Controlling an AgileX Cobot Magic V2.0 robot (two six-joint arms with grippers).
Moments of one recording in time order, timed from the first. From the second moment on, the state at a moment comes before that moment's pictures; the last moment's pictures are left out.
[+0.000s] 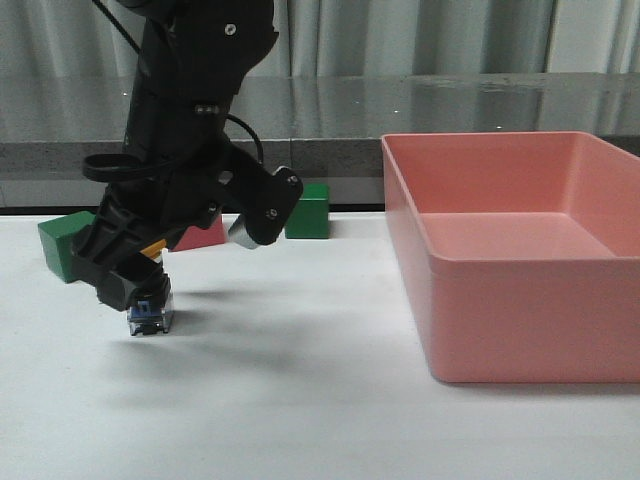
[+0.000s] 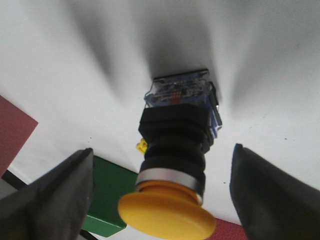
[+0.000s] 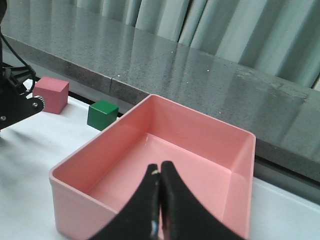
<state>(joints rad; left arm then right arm) -0.69 2.03 -1.45 0.64 1.11 0.79 0.21 0.20 -0.26 0.46 0.24 -0.72</state>
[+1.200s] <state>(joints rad) -0.25 1.15 -1.06 -0.02 0.62 0.50 0.21 0.20 -0.26 0.46 0.24 -0.72</state>
